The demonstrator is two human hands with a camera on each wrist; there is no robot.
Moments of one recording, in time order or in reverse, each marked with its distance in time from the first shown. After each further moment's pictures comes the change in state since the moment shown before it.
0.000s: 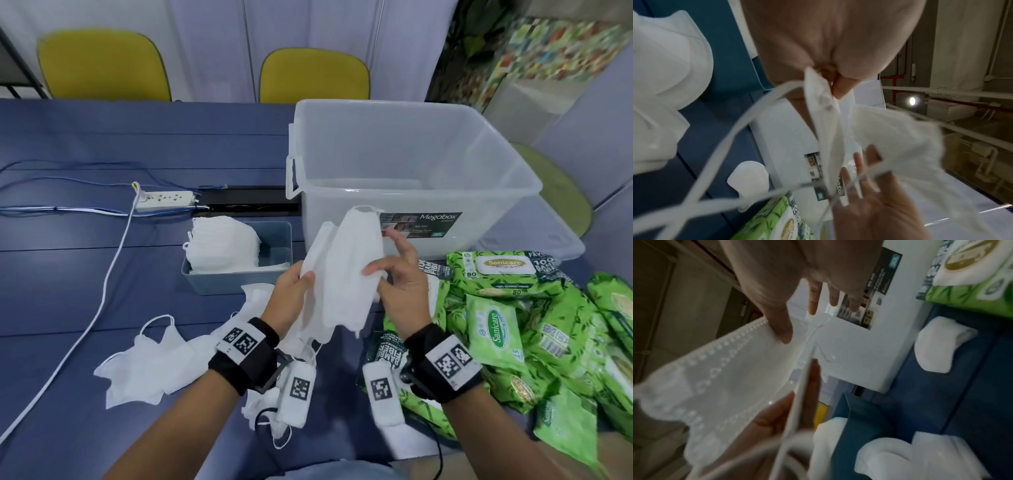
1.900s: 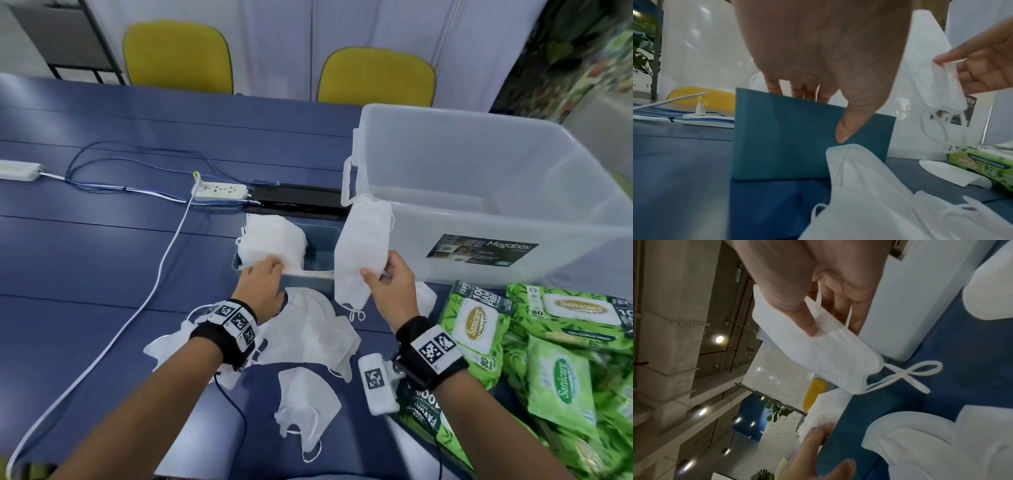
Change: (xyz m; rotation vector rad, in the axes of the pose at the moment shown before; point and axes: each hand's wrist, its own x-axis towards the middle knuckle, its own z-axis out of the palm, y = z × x) left_hand 0.043 -0.033 -0.138 1.510 0.064 0.131; right_hand 0.032 0.020 0.083 -0.019 -0.116 0.318
